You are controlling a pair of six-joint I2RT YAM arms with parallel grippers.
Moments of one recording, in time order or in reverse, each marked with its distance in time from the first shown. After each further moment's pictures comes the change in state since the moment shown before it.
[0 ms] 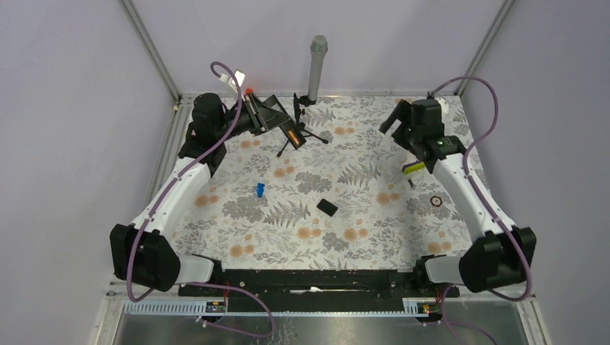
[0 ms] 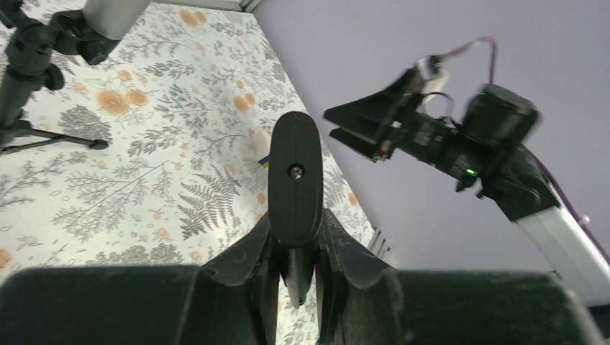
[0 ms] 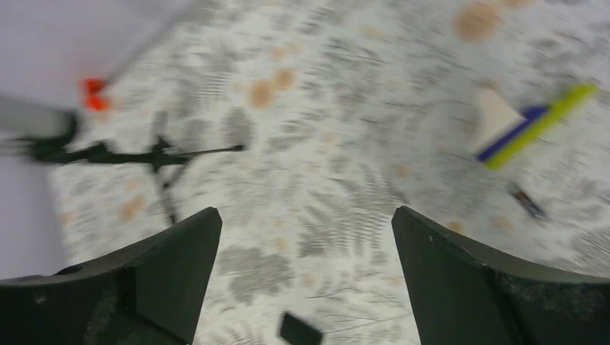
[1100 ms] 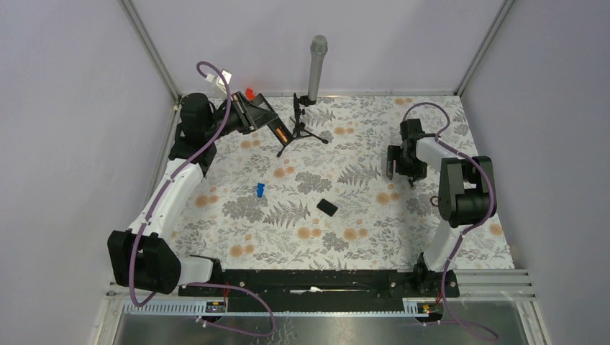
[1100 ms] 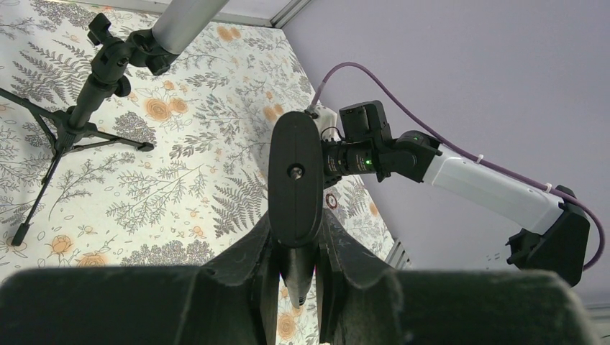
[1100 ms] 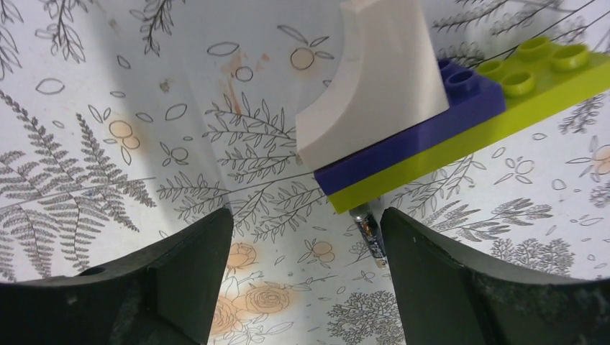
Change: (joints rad) left arm 0.092 -0.037 -0.005 -0.067 0.019 0.074; right arm -0.182 0.558 -0.065 -0.112 0.002 -0.565
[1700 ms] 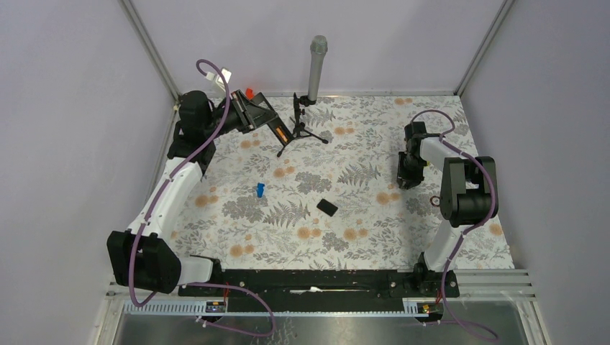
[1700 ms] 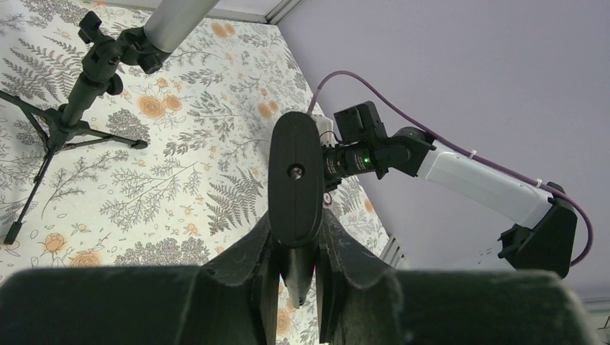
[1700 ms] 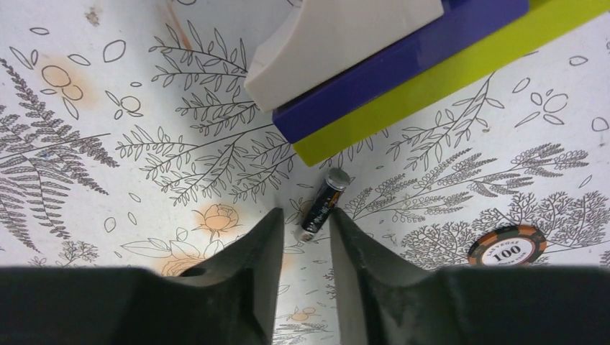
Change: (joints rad) left arm 0.004 0.003 0.027 -0.026 0.021 -0.004; right arm -0.037 0.000 0.003 -0.129 -0.068 0.043
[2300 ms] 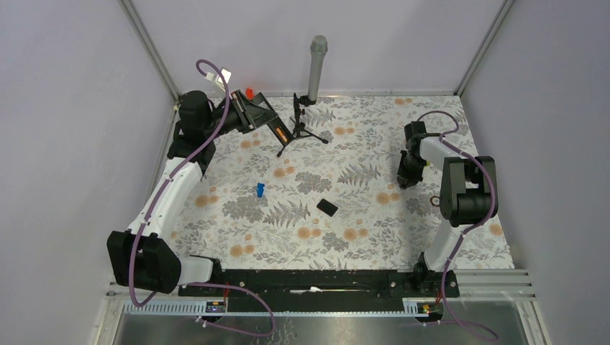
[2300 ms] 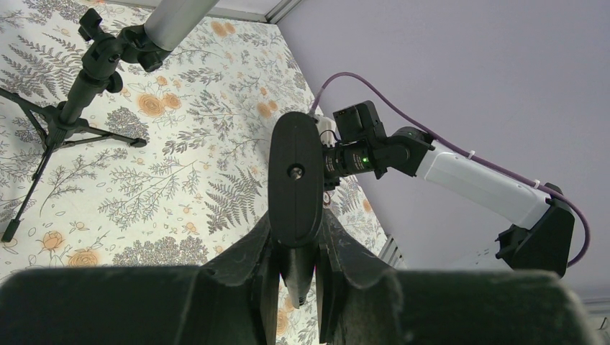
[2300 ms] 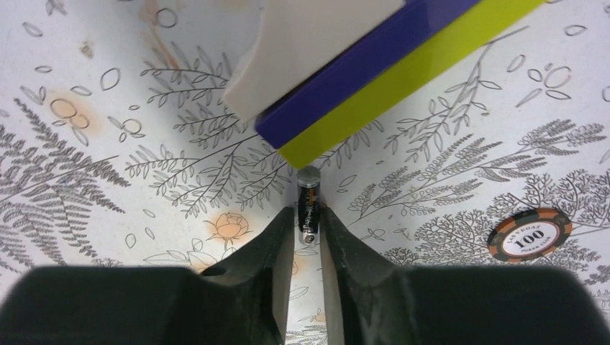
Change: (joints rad) left arm 0.001 0.000 0.000 -0.006 0.000 -0.007; right arm 0.000 0.005 0.006 -0.002 0.014 0.126
